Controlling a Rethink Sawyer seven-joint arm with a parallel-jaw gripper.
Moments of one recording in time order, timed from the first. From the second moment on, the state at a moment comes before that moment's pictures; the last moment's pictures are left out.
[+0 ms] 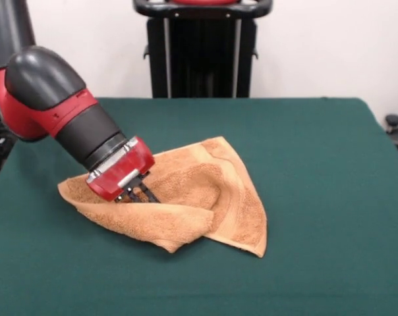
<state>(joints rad) -1.27 0.06 0.92 1.61 -0.39 0.49 0.72</state>
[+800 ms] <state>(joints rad) -1.48 0.33 1.30 1.60 -0.52 0.44 0.69</state>
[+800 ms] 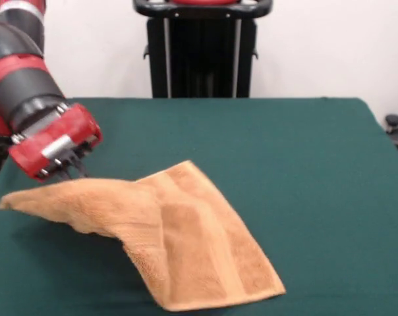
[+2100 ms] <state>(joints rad) -1.47 0.30 1.44 1.53 -0.52 0.55 0.45</state>
